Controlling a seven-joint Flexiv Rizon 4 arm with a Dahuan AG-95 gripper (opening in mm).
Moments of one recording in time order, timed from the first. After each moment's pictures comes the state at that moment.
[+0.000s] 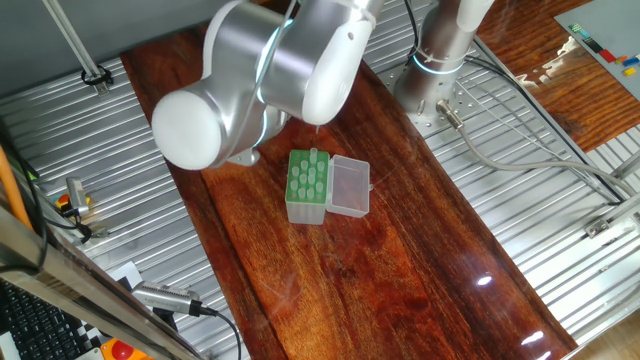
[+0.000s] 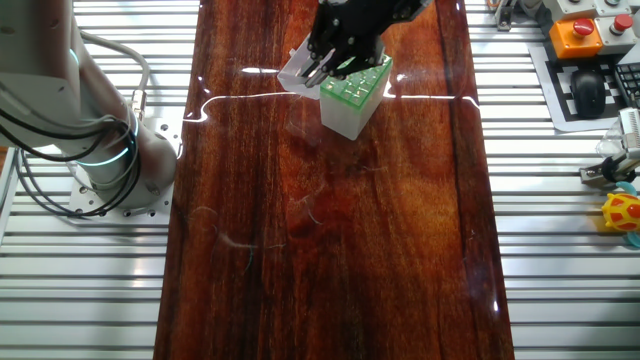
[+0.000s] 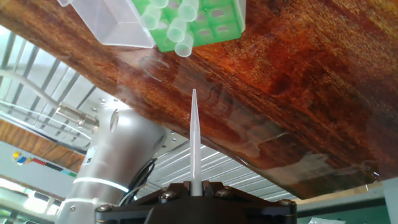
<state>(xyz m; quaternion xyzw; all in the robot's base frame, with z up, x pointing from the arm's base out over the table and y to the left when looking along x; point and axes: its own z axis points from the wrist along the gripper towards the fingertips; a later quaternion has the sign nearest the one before) 0.347 0.037 0.256 0.34 -0.83 0.06 0.43</state>
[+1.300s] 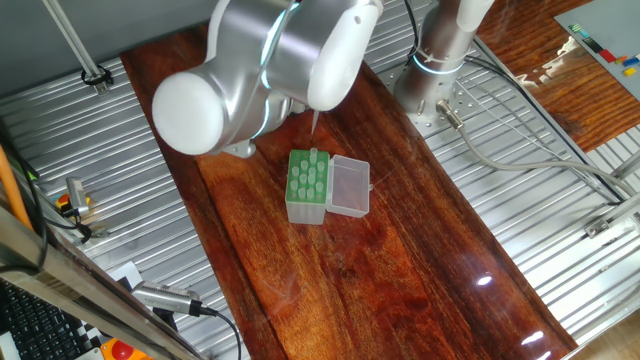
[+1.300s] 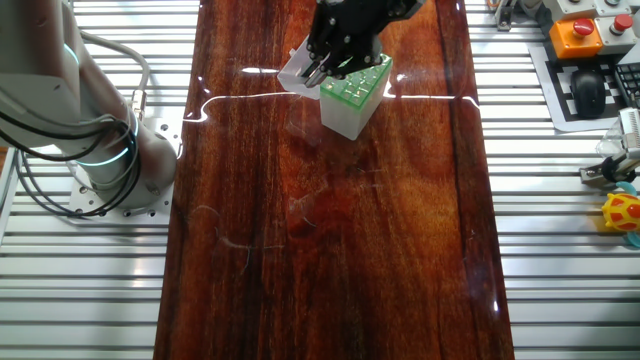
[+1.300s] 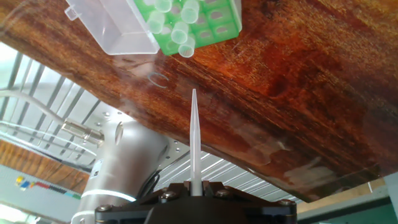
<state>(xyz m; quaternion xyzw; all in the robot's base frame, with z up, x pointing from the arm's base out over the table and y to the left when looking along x) 0.347 0.039 0.256 0.32 -0.86 0.08 0.40</state>
